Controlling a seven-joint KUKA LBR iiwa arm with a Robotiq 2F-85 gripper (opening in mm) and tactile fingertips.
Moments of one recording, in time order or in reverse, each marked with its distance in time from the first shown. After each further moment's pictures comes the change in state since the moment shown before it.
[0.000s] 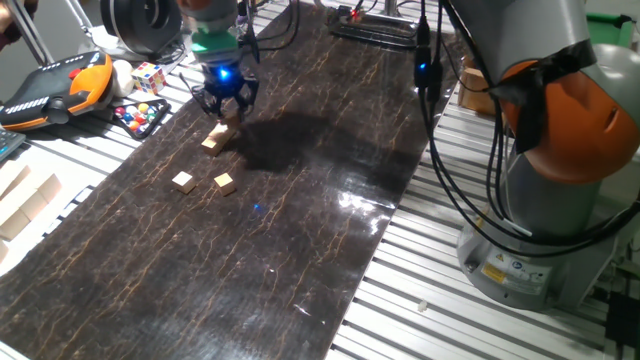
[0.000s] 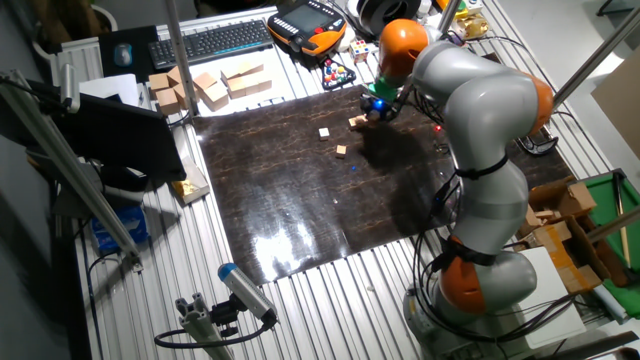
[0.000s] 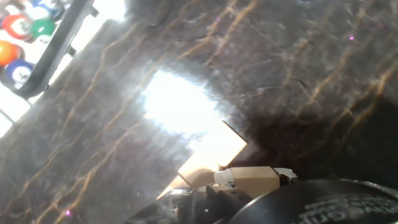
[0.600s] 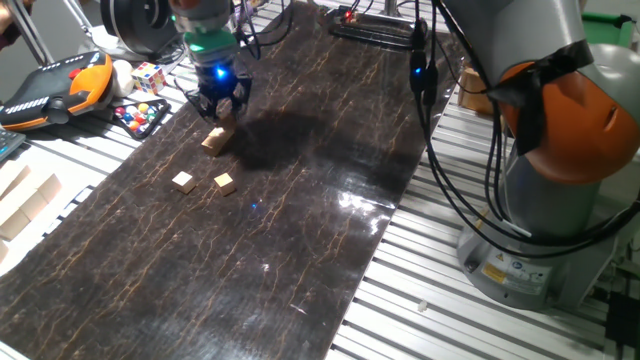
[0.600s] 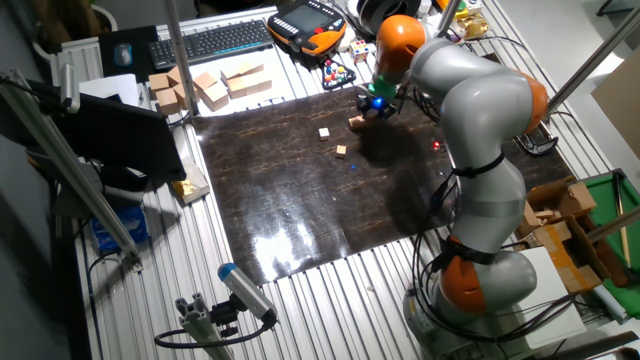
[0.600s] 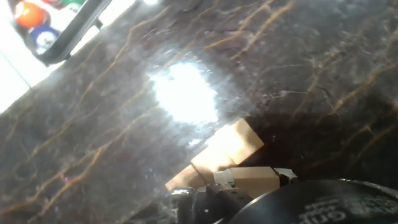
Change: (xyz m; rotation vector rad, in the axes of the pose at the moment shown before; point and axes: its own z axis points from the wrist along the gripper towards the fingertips) arm 0.002 0.014 0.002 0.012 0.020 -0.204
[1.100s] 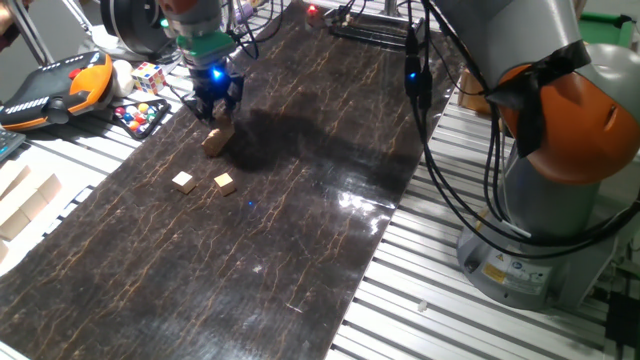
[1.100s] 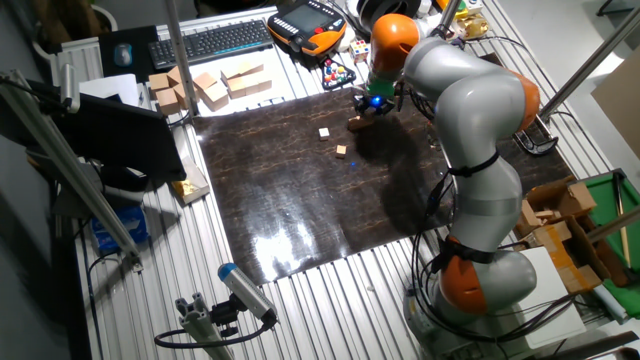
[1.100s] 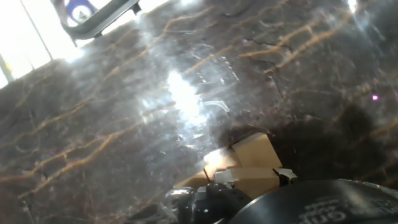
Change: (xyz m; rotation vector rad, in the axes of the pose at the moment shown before) arm -0.013 0.006 0.007 0.024 -0.023 -0.169
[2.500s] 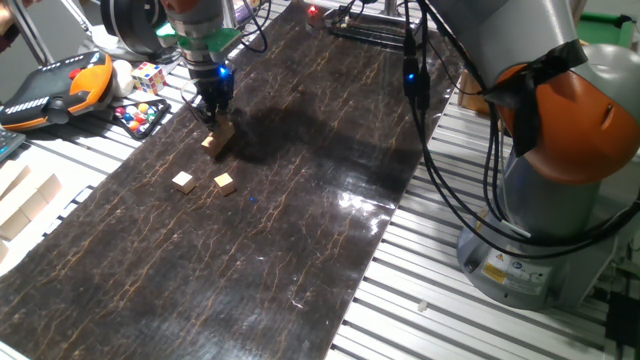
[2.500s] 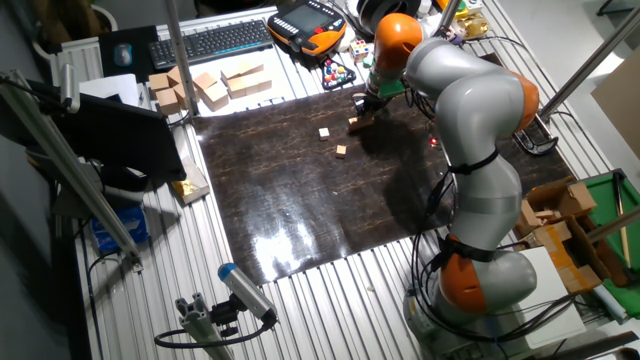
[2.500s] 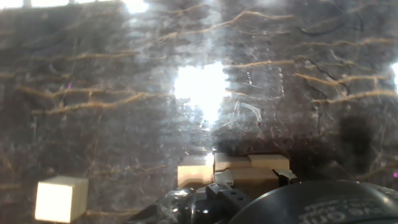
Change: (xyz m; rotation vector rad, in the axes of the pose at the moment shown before) arm -0.005 0.004 0.007 -0.068 0.001 -0.453
